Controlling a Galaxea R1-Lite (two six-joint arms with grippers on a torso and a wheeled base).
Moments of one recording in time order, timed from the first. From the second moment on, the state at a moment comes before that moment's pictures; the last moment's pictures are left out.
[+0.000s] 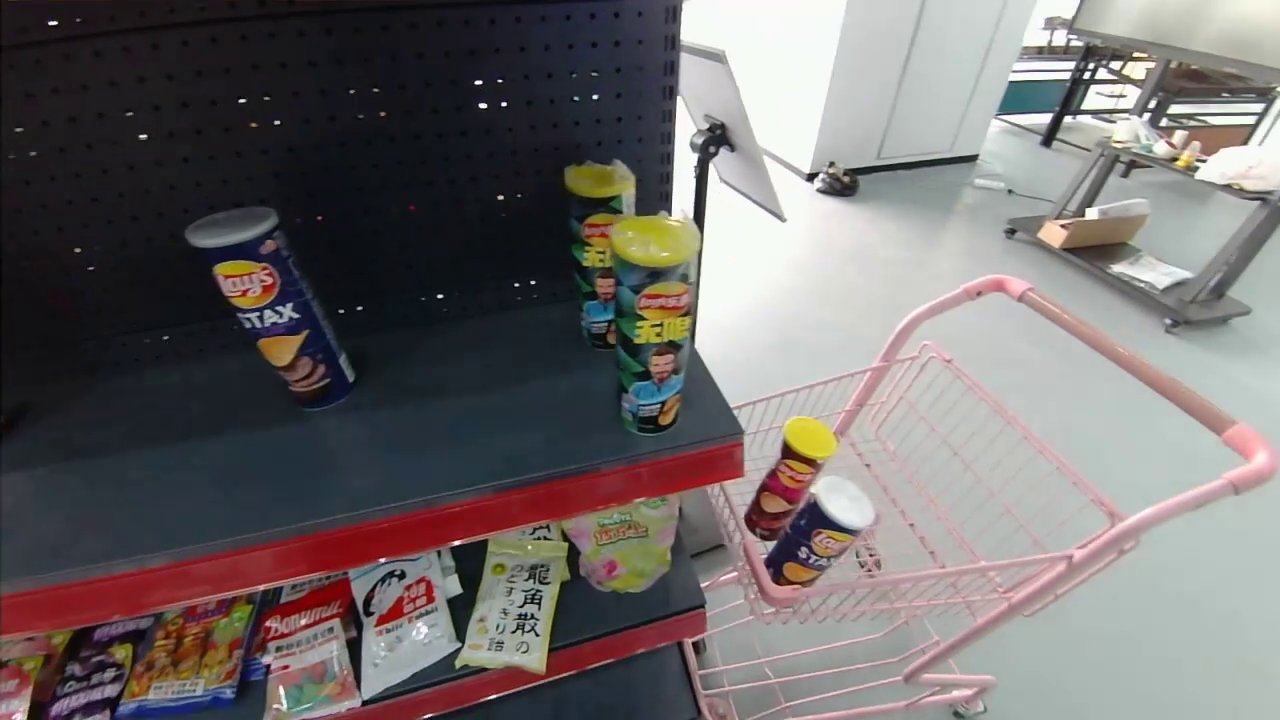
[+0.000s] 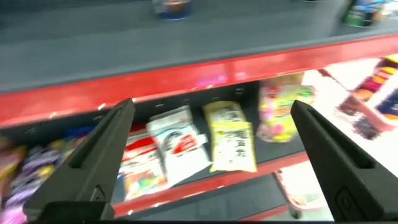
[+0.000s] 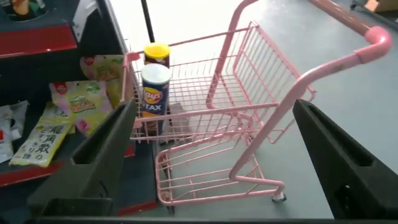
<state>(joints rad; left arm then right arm) 0.00 0.00 0.00 0.01 -0.01 0.00 0.00 0.00 0.00 0.00 -0.01 0.00</state>
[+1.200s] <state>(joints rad) 0.00 0.00 0.00 0.00 -0.01 0.00 0.00 0.00 0.00 0.00 -0.01 0.00</state>
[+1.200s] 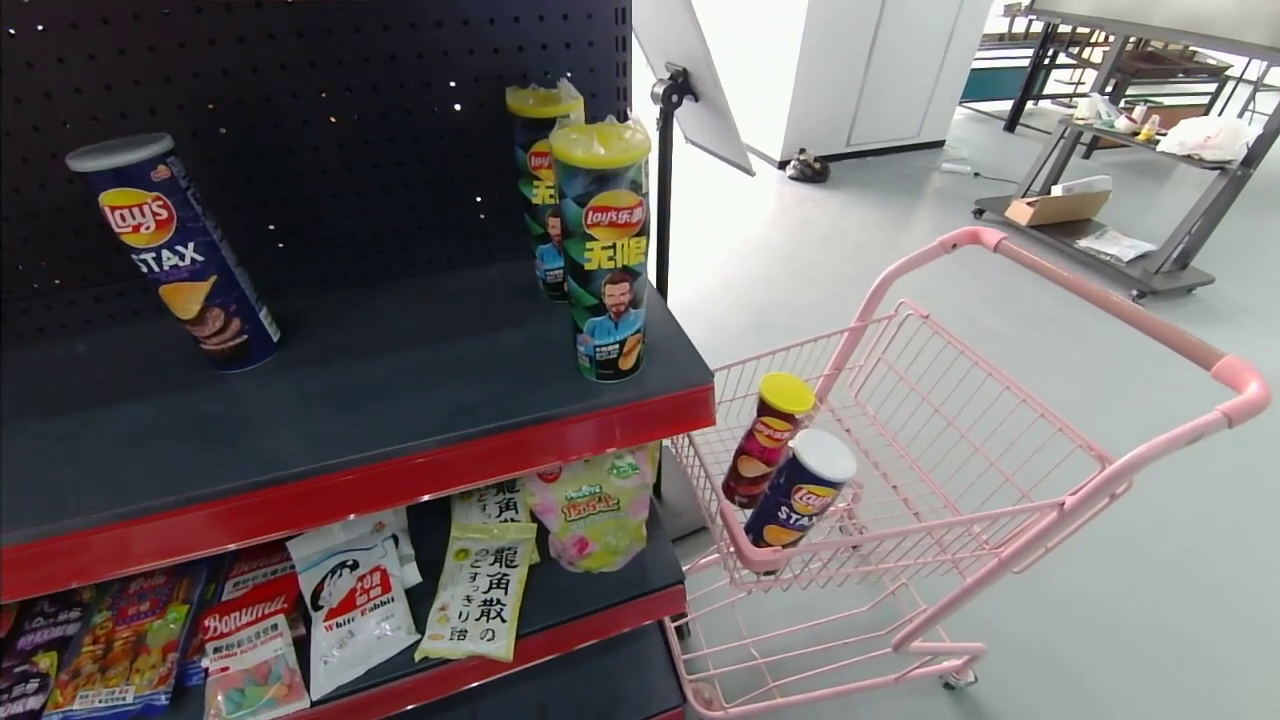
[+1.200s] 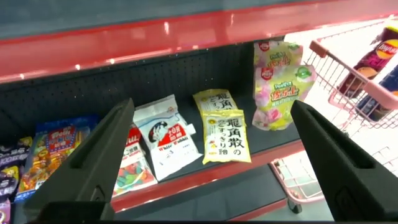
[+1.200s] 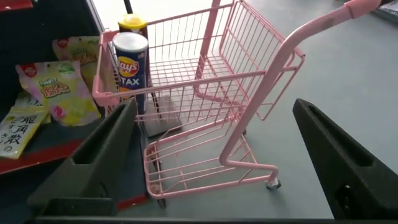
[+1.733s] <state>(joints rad) 0.00 0.00 0.00 0.01 -0.01 0.00 0.00 0.00 0.00 0.00 -0.01 0.00</state>
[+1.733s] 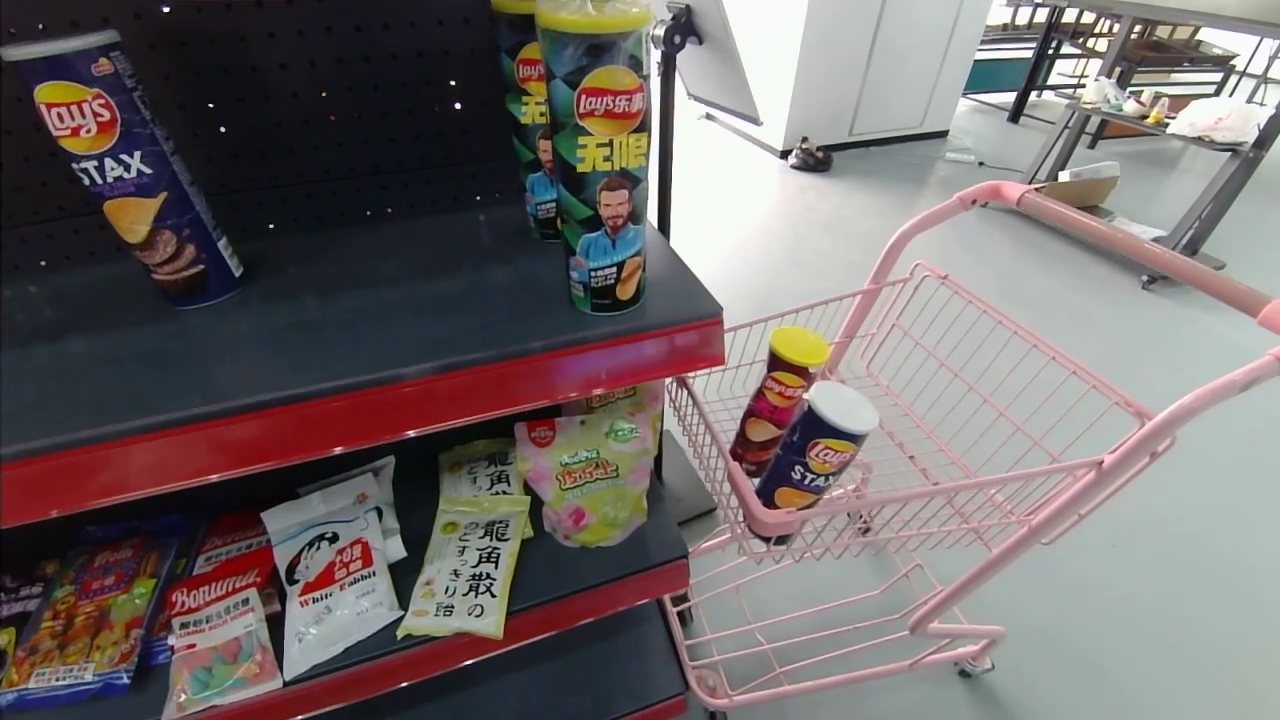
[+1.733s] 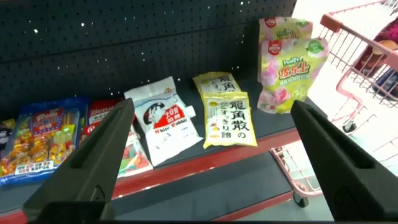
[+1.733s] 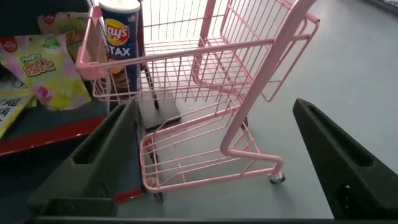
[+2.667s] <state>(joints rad) 0.00 0.00 0.00 0.00 -0.01 0.00 0.16 0.89 -0.46 -0.27 0.18 0.13</state>
